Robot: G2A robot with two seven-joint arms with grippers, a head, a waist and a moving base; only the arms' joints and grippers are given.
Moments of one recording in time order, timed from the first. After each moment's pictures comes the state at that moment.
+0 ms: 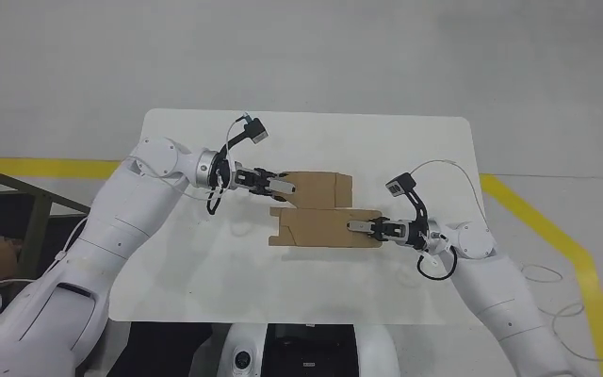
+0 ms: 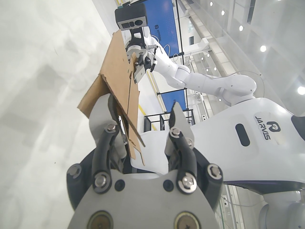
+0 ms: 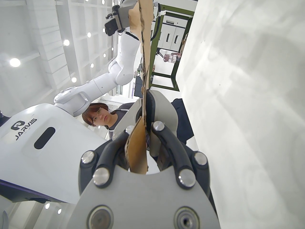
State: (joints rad) left arm 0.75 -0.96 -0.89 -1.25 -0.61 -0.43 -1.39; right arm -1.15 -1.09 1.09 -1.29 0.59 -0.55 1.25
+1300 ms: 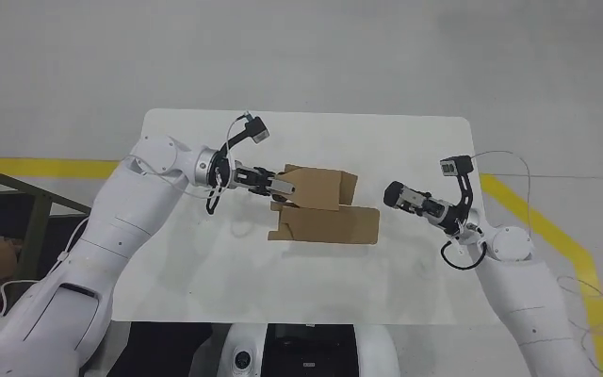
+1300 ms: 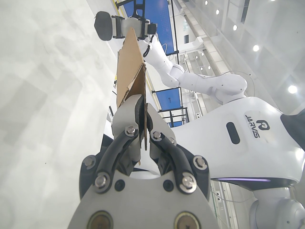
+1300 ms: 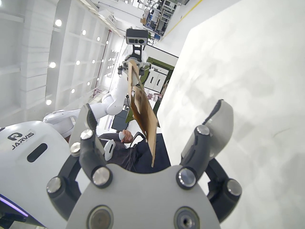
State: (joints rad) left arm 0.76 -0.98 -0.94 -1.26 -0.62 -0.38 -1.44; right arm -1.22 -1.05 1.30 -1.36 0.52 -0.68 1.06
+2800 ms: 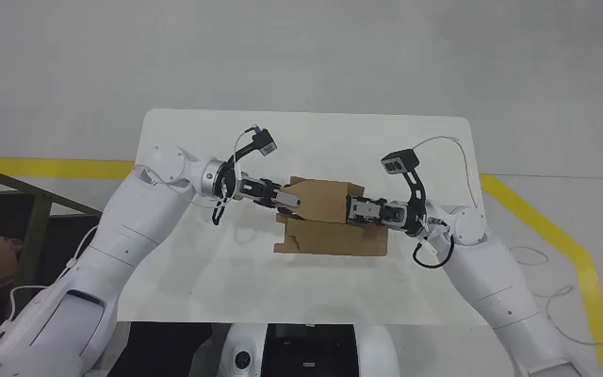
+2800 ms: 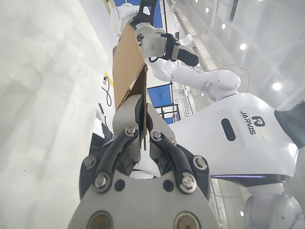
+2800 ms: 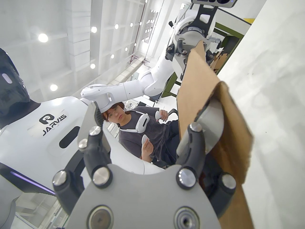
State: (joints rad) left arm 0.81 -0.99 -0.93 -1.28 -0.66 -0.36 -1.46; right arm -1.07 -1.11 1.02 -1.39 0.75 -0.61 1.21
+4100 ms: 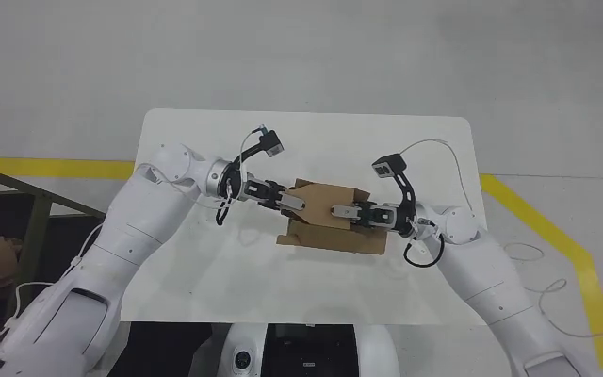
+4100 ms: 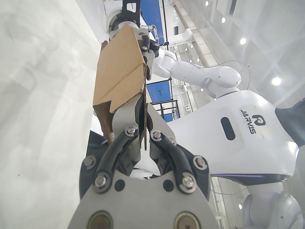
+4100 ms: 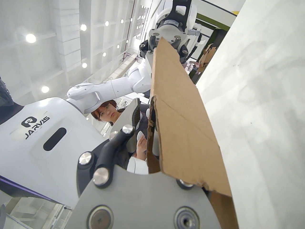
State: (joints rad) left arm 0.80 -1.01 -0.92 -1.30 -0.66 -0.35 -1.47; right arm -1.03 -1.12 0.96 -1.32 0.68 -0.63 1.19
